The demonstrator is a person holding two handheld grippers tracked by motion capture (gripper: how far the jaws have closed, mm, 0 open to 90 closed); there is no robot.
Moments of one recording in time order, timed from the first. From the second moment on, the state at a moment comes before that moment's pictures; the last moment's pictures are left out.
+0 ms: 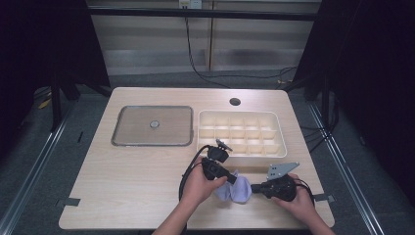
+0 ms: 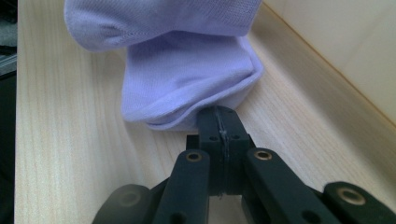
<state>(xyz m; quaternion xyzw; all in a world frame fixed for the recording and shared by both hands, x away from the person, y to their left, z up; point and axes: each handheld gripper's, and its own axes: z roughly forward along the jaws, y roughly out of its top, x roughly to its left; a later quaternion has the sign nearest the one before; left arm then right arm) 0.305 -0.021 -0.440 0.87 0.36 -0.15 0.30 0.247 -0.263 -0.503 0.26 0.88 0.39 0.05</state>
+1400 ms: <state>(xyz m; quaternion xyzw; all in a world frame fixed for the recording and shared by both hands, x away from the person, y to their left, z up) 0.303 -0.045 -0.449 0.88 0.35 -0.15 0.29 0.247 -0.262 -0.503 0.27 0.88 0.40 0.04</state>
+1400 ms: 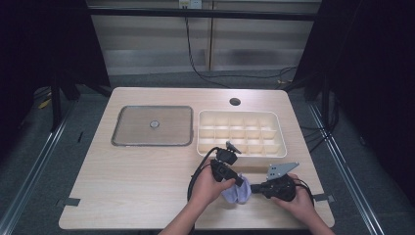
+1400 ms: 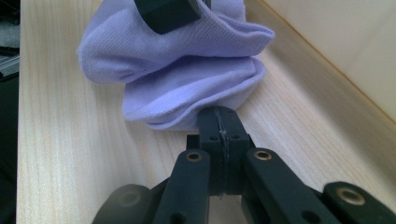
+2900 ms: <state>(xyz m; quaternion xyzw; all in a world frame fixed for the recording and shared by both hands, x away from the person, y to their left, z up) 0.302 -0.028 -0.441 0.88 0.35 -0.13 0.31 0.246 -0.261 -0.503 0.26 0.88 0.39 0.04</state>
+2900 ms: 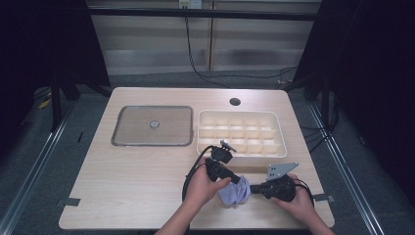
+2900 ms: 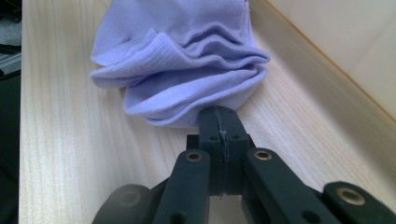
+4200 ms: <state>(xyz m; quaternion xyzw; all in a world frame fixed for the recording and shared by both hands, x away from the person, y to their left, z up) 0.295 -0.039 -0.461 0.89 0.33 -0.12 0.28 0.246 -0.261 -0.503 0.26 0.88 0.39 0.04</state>
